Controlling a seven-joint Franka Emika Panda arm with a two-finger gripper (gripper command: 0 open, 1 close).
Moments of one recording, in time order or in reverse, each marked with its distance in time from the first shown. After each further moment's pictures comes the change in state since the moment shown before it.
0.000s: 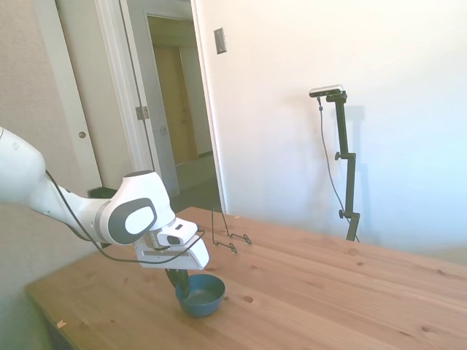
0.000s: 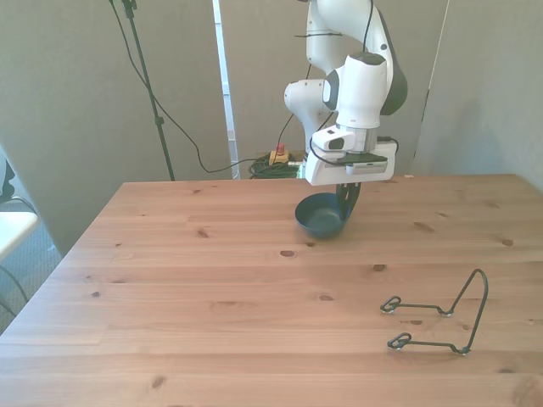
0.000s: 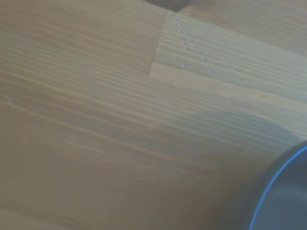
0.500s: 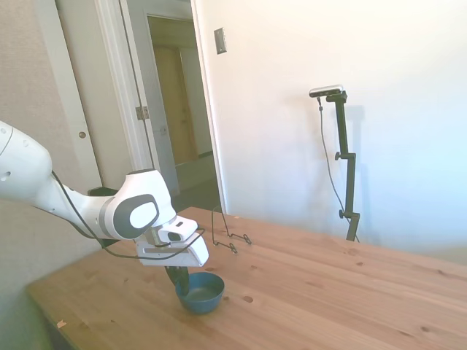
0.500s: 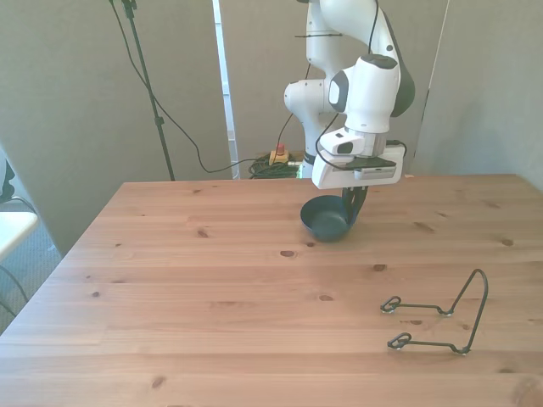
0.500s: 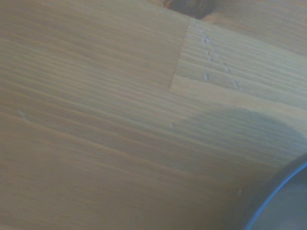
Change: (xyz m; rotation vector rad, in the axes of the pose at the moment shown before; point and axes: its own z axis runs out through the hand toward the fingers) arm 0.001 -0.011 0.002 -0.030 -0.017 -0.010
